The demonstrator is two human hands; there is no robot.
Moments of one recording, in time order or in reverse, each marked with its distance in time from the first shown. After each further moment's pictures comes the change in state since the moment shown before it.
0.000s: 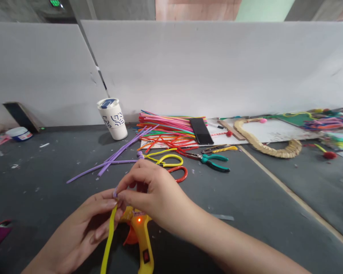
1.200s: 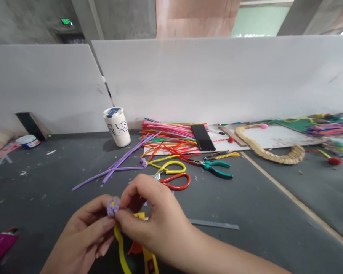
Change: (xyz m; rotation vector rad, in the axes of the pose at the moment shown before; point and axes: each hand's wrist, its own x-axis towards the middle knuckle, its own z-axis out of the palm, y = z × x) left_hand -0.011 -0.006 -0.004 0.144 0.001 0.272; right_hand -0.012 -0.006 0.018 0.129 0.113 -0.048
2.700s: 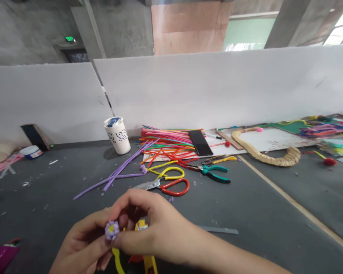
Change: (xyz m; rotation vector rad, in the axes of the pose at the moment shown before) left_hand -0.006 0.000 0.006 -0.003 -0.088 0.144; right_hand 0.000 -0.005 -0.010 0.361 -0.318 0.276
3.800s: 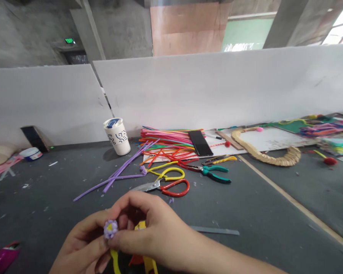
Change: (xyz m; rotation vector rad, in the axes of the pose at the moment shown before) left_hand 0.003 -0.001 -0.005 -0.042 -0.032 -0.047; right_hand 0.000 0.000 0.005 0.154 0.046 0.079
